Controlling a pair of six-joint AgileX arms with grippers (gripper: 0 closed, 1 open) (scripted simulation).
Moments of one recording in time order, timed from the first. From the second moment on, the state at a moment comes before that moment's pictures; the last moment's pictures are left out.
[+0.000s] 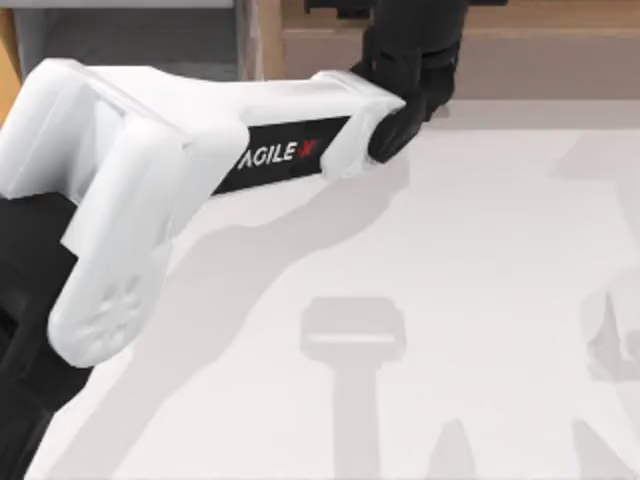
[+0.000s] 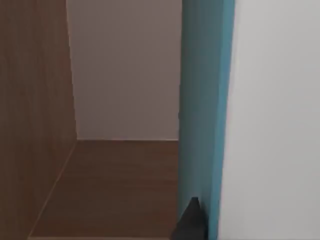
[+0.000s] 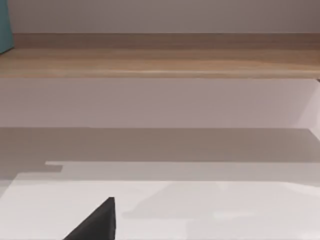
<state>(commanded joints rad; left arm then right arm) -0.73 2.38 1.82 0.58 -0.68 0.01 0.00 0.00 0.00 0.00 0.00 0.00</state>
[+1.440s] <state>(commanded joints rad) -0.73 2.31 1.79 0.55 -0.58 0.11 0.00 0.00 0.00 0.00 0.00 0.00</state>
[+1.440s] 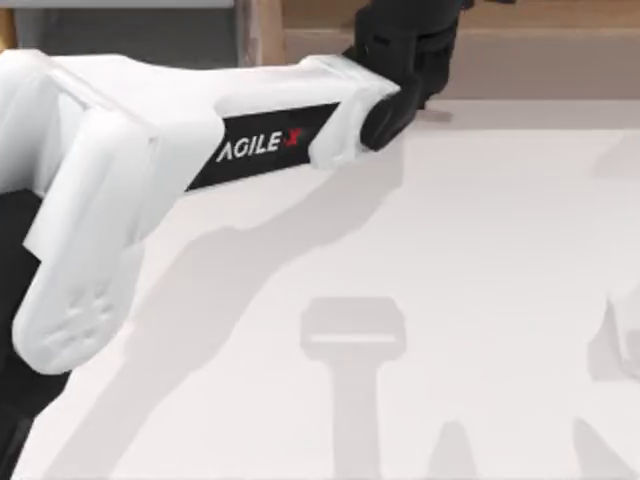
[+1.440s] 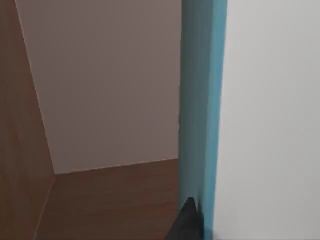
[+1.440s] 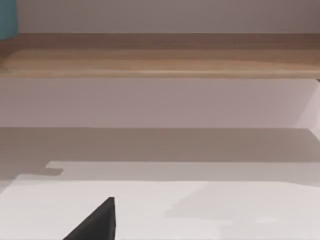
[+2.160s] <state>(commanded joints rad) -0.91 1.94 1.30 0.64 -0.02 0.63 0.00 0.00 0.00 0.00 0.00 0.00</state>
